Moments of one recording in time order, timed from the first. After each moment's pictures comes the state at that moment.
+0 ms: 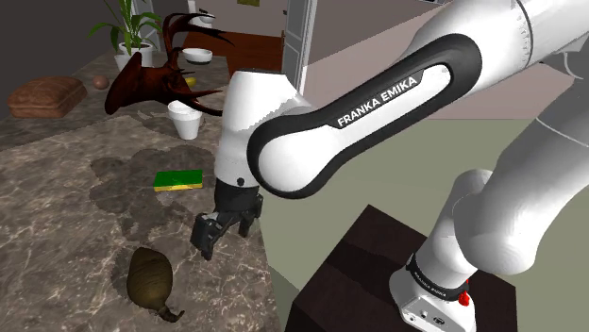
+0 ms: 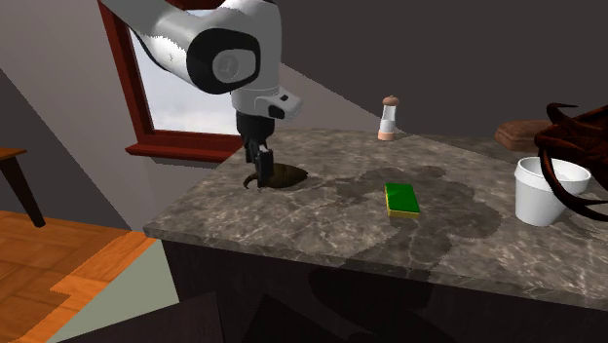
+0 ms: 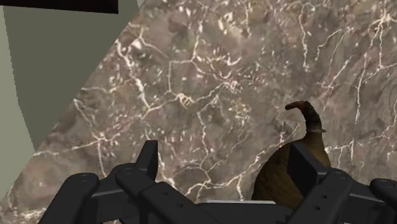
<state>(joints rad) 0.20 -0.11 0.47 -2.39 0.37 2.40 0.39</state>
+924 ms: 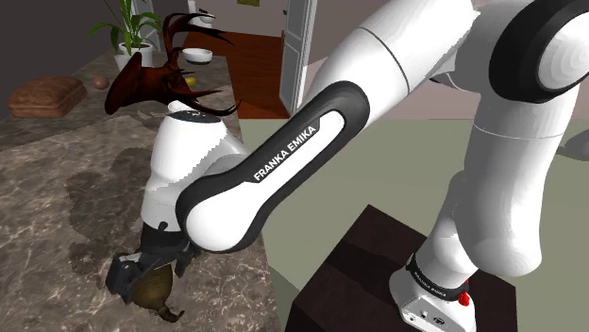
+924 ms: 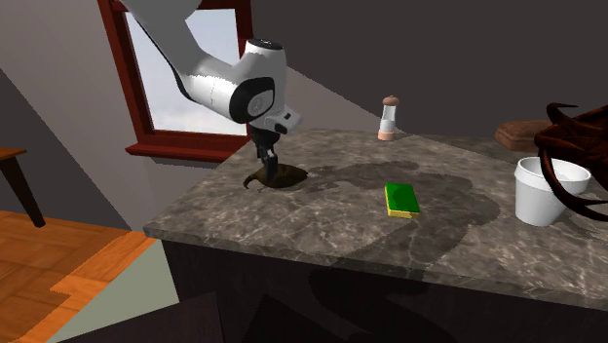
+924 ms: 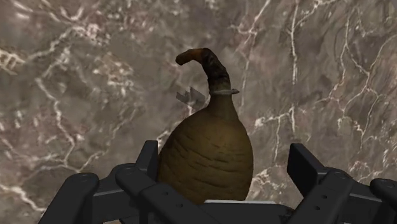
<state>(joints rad) 0.30 0.30 0.49 -2.12 0.20 2.65 0.62</state>
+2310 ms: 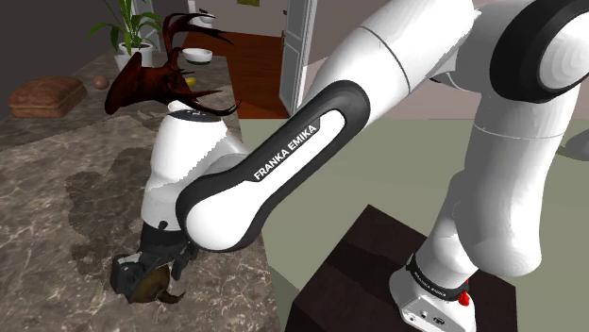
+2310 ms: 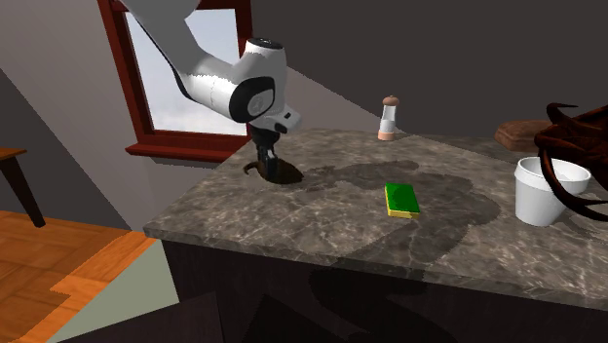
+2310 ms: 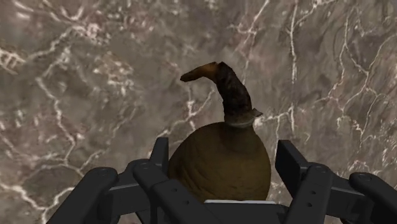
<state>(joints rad) 0.30 0.30 0.49 -2.12 0.20 2.65 0.62</state>
